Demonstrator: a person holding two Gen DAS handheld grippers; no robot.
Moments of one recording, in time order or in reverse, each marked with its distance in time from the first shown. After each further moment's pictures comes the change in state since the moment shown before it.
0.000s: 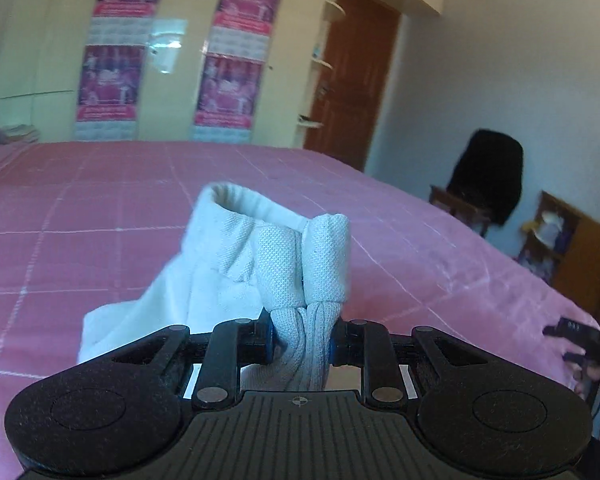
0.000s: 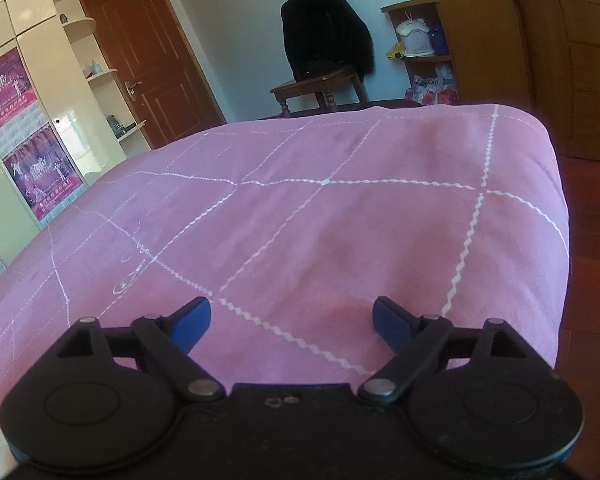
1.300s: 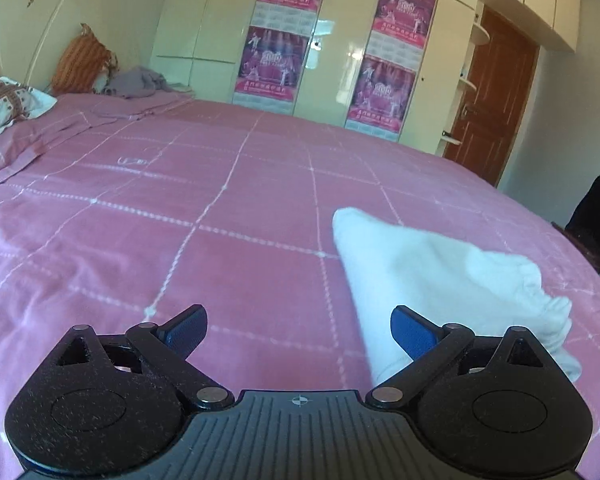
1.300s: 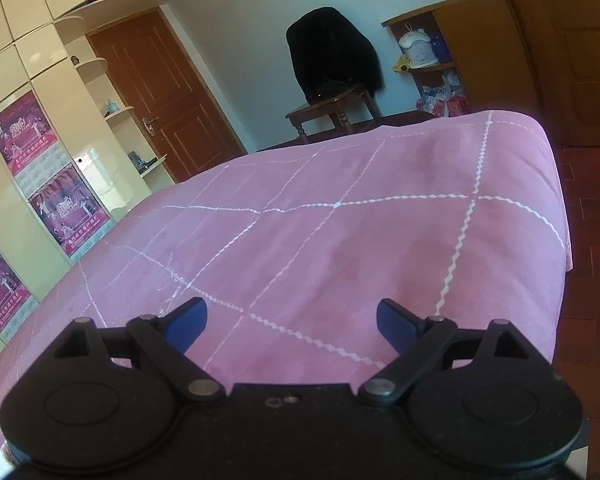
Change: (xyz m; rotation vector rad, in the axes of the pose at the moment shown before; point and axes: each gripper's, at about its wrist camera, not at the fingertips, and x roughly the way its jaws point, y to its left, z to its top) left arm -0.197 0.049 -0.143 -0.255 -0.022 0.396; right arm -0.036 -0.007 -0.005 0.073 -0.080 0.076
